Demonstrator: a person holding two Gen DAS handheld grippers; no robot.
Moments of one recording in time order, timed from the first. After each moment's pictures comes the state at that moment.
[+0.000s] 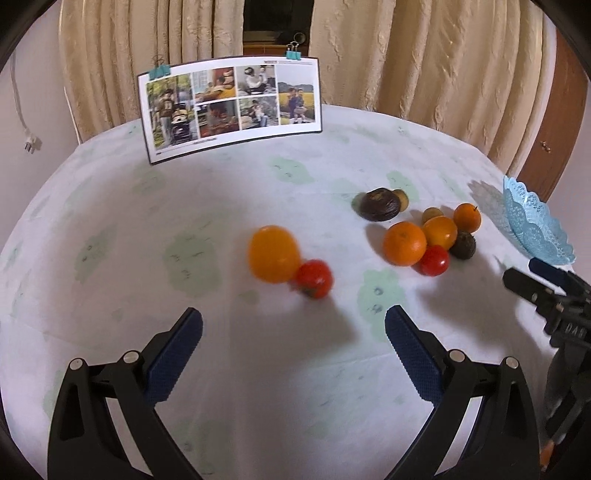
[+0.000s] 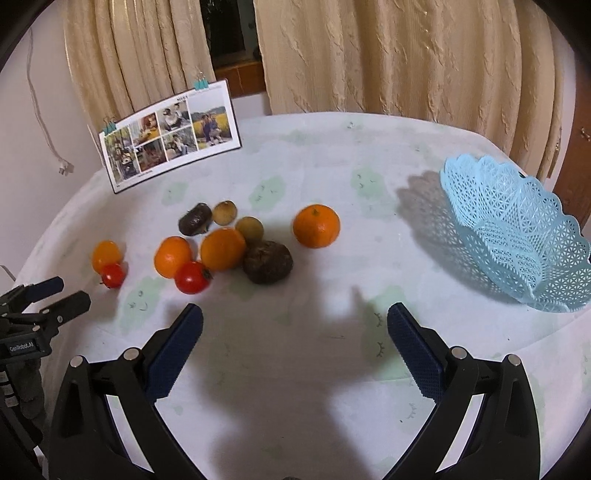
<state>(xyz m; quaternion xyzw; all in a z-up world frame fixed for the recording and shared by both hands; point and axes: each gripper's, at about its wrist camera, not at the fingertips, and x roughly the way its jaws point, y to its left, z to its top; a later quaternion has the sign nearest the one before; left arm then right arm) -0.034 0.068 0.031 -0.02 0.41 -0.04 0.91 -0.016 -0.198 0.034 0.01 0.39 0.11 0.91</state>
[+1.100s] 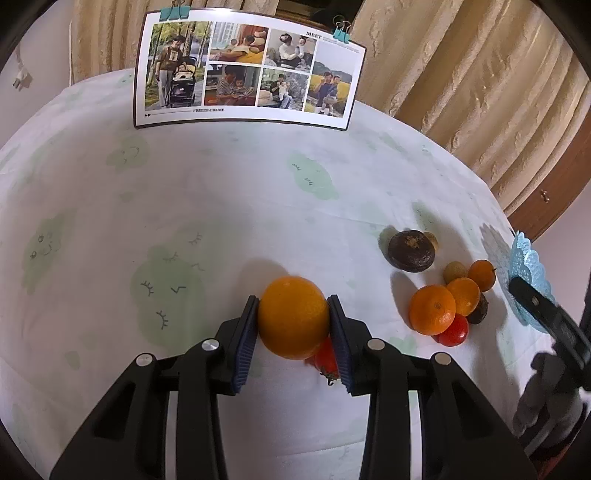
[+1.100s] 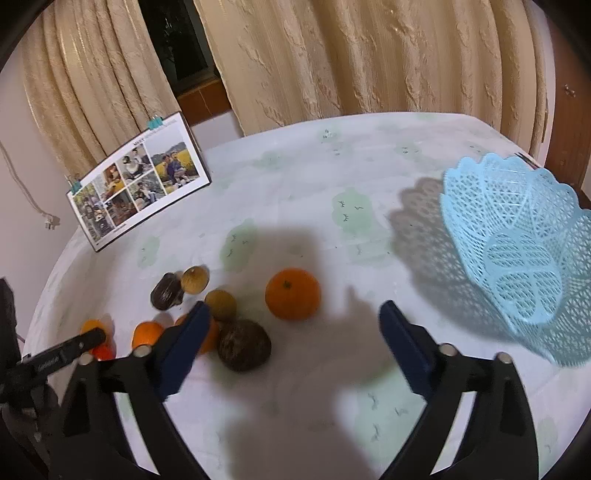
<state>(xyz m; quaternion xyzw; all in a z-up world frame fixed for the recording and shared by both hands) 0.037 0.100 0.017 -0.14 0.45 -0.06 0.88 0.058 -0.218 0.038 0.09 0.41 0.08 0.91</state>
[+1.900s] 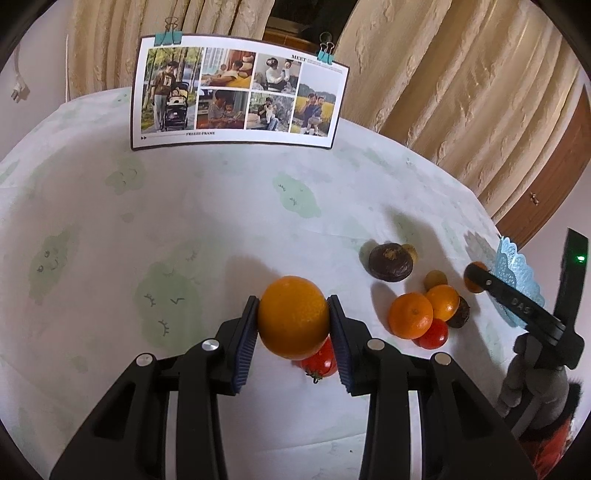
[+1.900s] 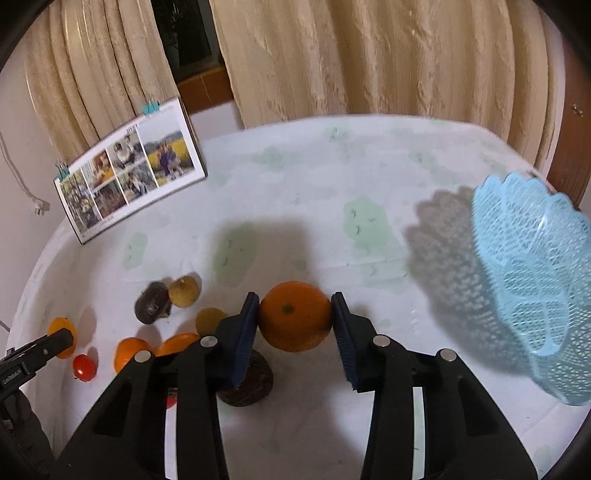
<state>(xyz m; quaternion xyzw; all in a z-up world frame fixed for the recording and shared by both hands) 0.029 0.100 0.035 -0.14 0.42 -0.08 0.89 0.076 -0.198 0.038 0.05 0.40 0.07 0.91</state>
